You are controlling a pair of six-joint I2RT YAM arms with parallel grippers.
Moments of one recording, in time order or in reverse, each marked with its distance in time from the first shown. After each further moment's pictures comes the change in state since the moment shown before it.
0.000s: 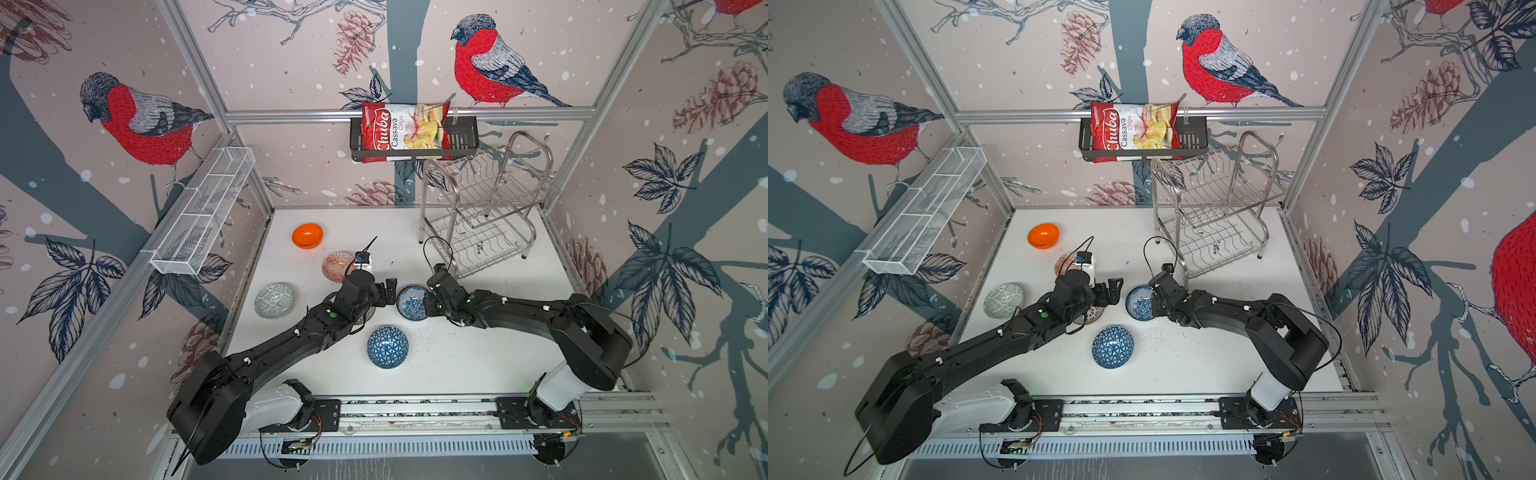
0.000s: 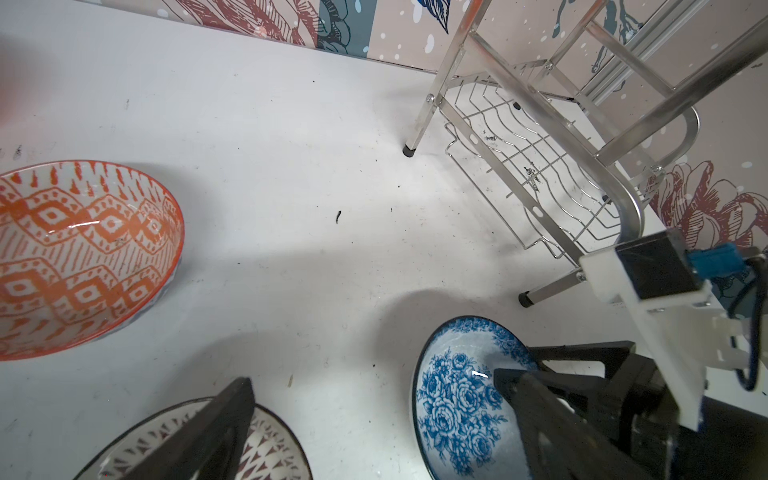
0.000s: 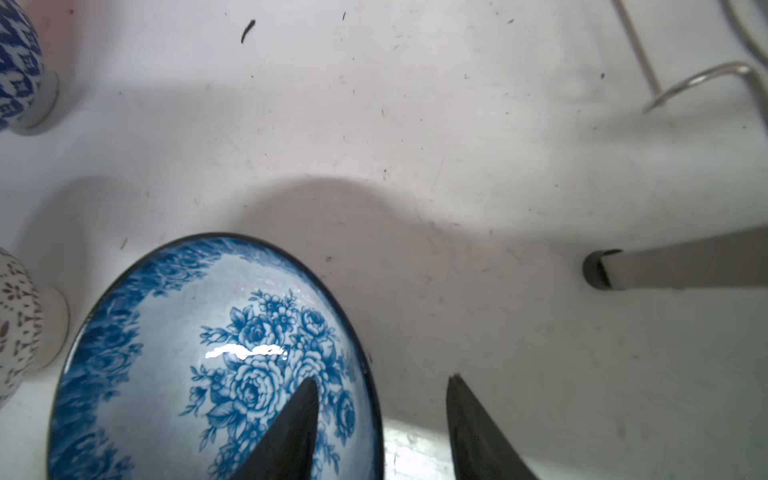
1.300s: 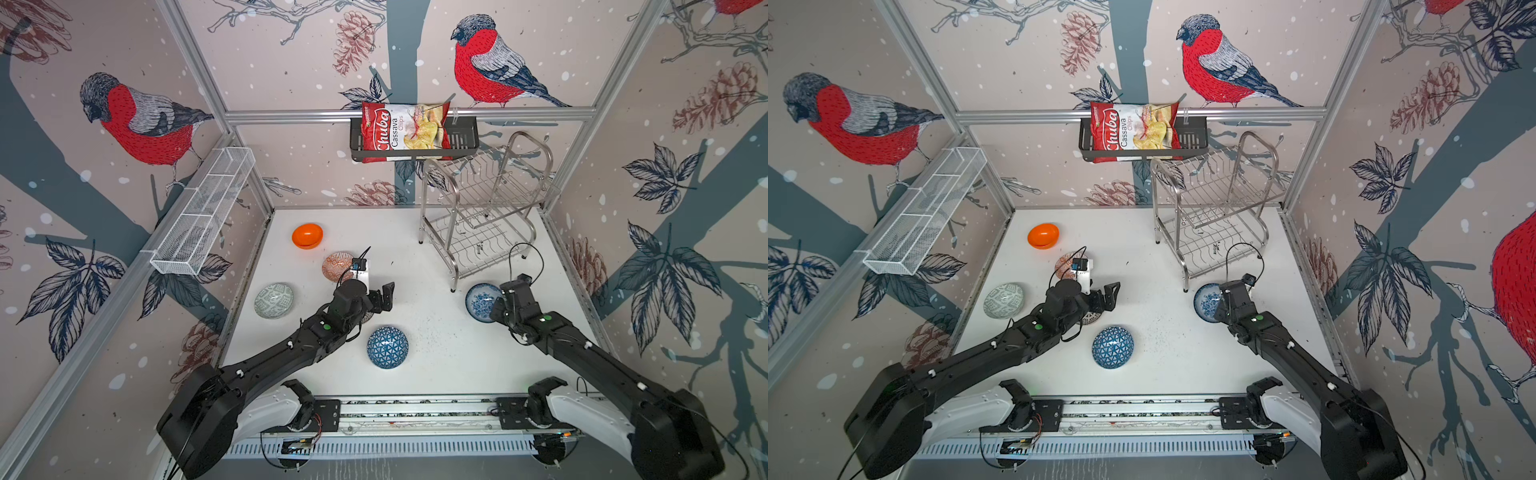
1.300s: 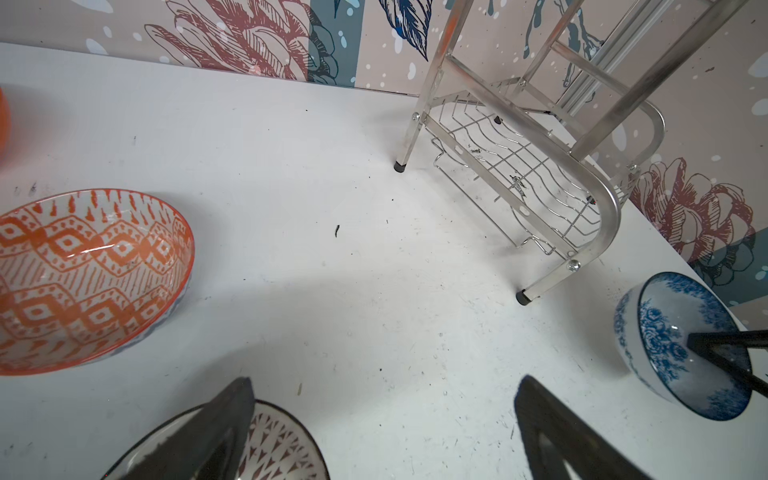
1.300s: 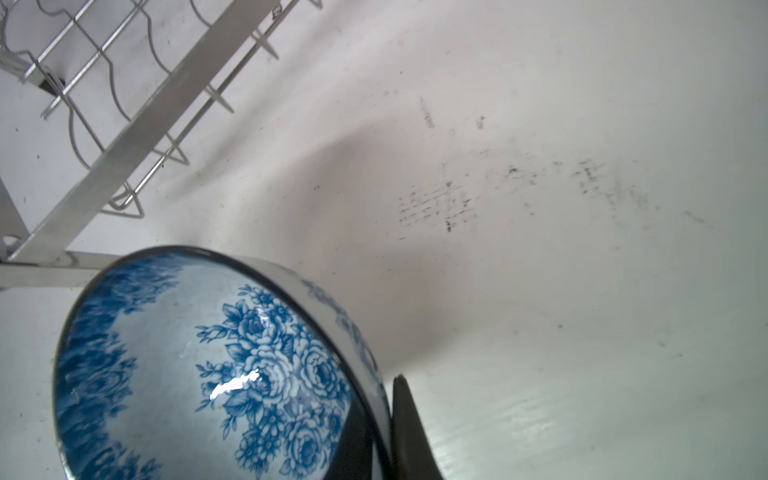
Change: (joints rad) left arm 0.000 -0.075 -0.113 0.127 0.001 0.078; right arm -0.486 -0.648 -0.349 -0.271 0.046 0.087
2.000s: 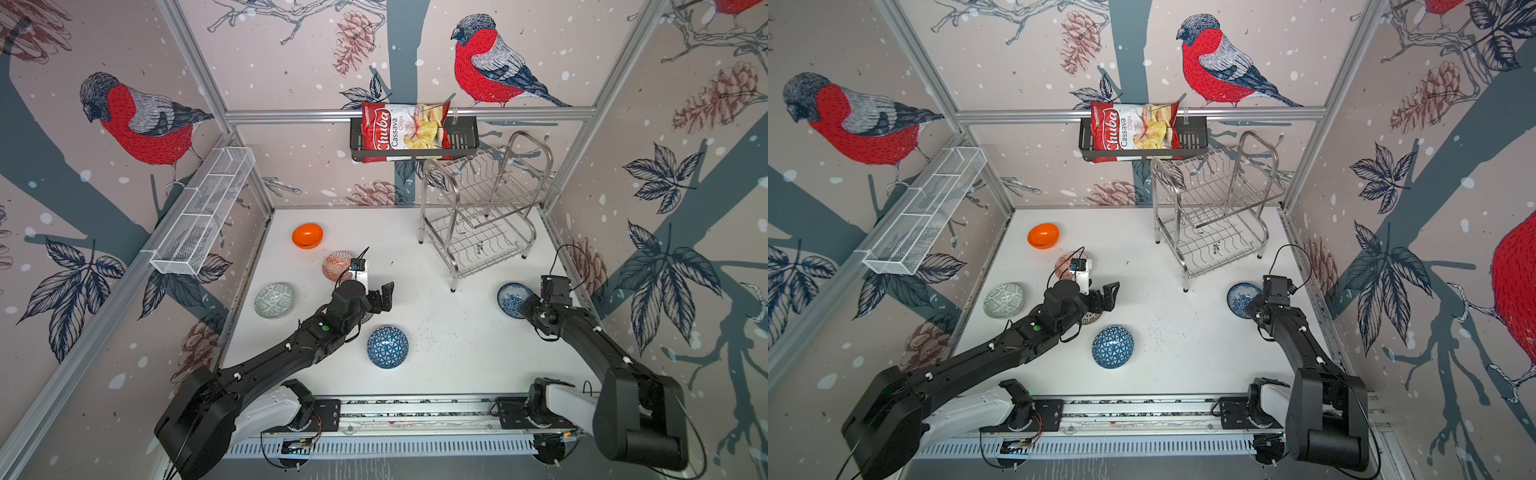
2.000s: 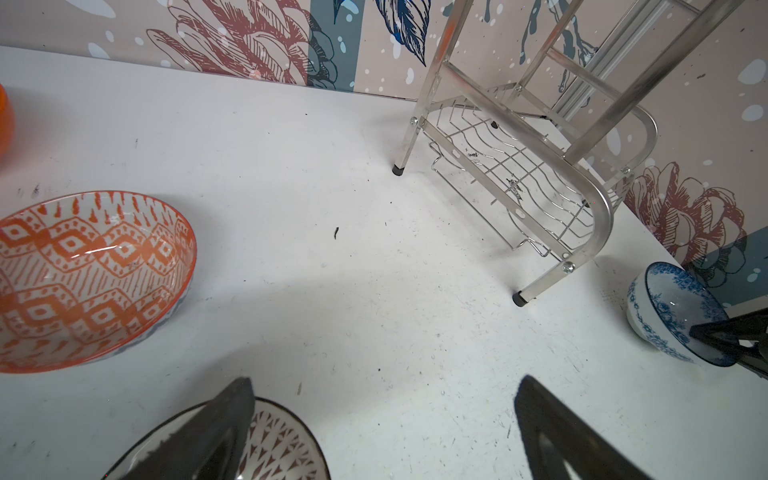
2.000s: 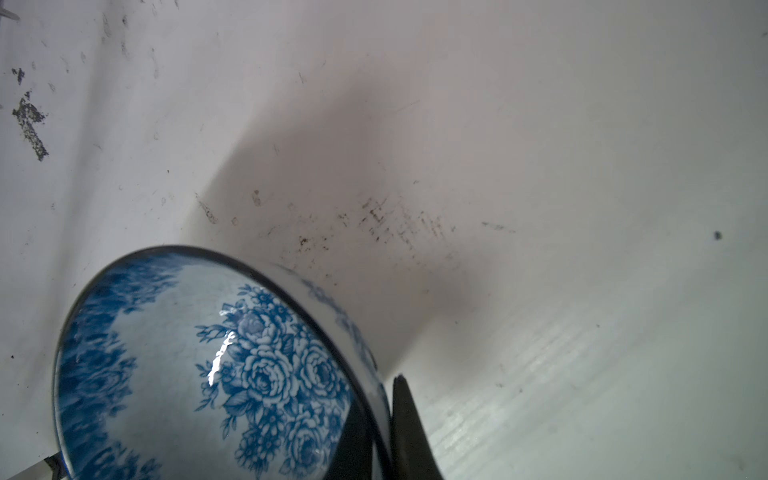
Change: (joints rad) left arm -0.001 -0.021 -0.008 0.000 0.000 -0.002; right arm -0.464 0.166 0.022 0.017 -0.185 -0.021
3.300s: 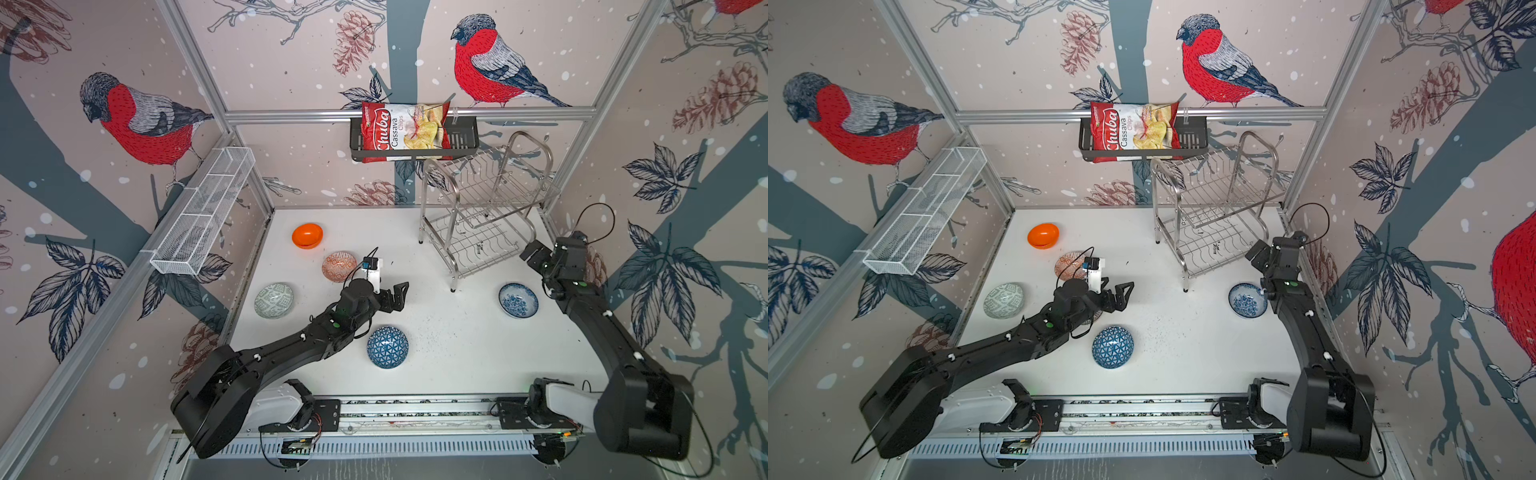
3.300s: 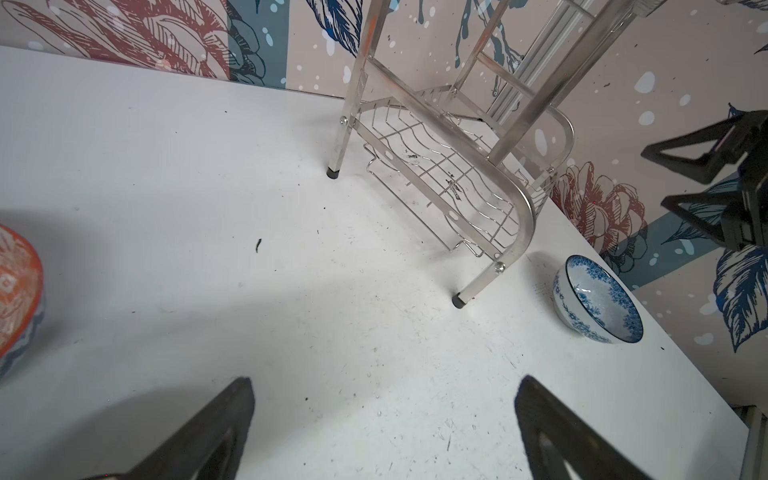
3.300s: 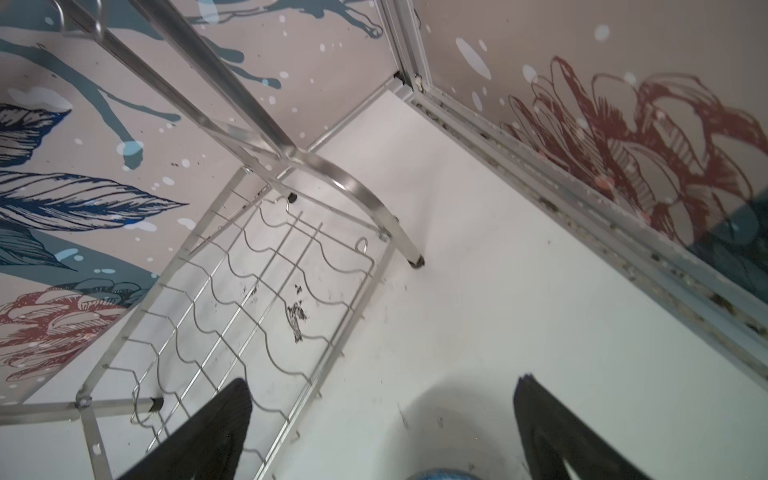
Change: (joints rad) left arm -0.039 0.148 0.021 0.195 0.111 -0.039; right arm 0.023 0.094 0.327 0.275 0.058 -0.156
